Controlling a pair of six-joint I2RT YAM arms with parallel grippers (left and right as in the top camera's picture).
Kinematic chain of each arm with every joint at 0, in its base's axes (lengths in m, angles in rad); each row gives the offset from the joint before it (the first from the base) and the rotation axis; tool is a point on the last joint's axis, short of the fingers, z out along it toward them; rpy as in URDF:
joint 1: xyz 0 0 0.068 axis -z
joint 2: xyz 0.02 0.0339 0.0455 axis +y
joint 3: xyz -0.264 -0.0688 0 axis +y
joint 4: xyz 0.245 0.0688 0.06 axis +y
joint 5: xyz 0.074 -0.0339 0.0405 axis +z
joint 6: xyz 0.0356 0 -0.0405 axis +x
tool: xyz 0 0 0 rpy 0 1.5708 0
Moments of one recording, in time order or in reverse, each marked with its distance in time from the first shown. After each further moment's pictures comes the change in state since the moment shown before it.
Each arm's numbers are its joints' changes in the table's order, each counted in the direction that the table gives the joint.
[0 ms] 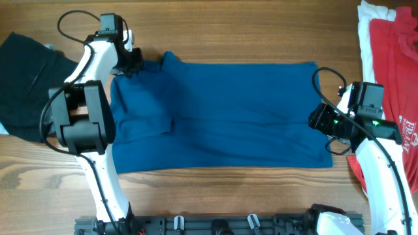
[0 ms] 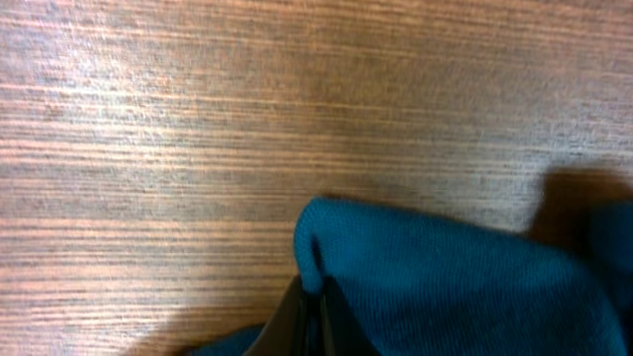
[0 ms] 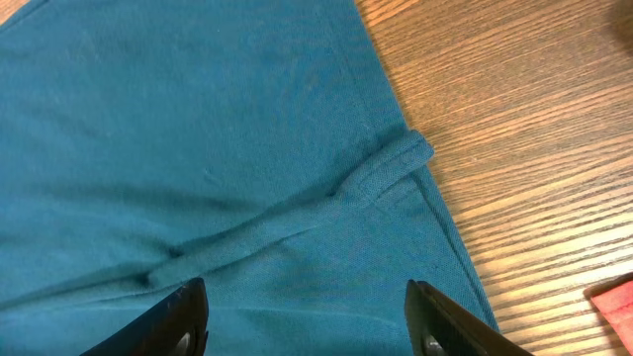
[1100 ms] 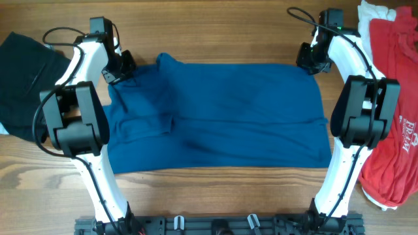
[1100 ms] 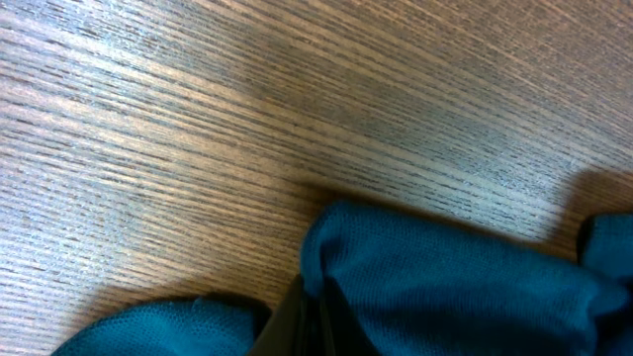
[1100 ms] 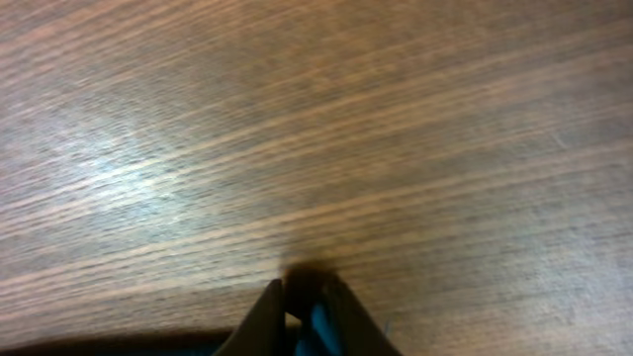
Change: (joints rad) left arm -0.056 -0.020 0.009 0.101 -0.052 -0.253; right arm -0.100 1.099 -0.975 0.049 -0.105 -0.019
